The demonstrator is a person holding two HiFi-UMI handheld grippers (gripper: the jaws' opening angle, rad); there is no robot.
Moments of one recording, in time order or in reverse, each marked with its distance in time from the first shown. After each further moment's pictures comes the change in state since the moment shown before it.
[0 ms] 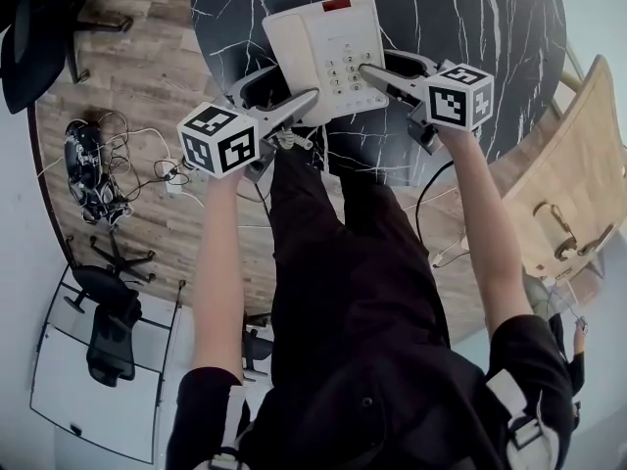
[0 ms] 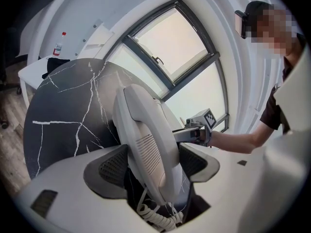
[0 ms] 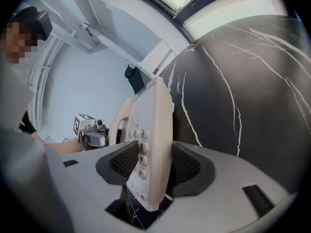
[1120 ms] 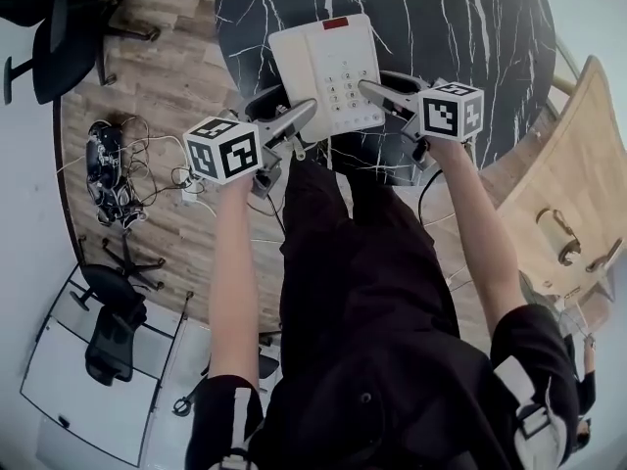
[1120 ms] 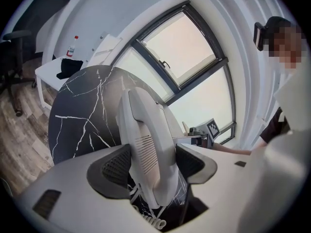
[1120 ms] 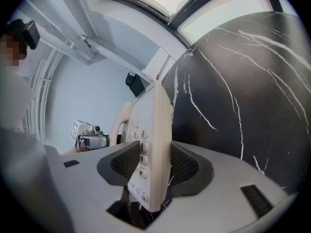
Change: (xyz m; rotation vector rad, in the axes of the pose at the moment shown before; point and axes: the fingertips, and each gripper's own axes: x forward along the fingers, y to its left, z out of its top) left arm -0.036 -0.037 0.003 -0.104 -0.014 0.084; right arm -0.021 0.037 -0.011 0.094 -0.063 0.041
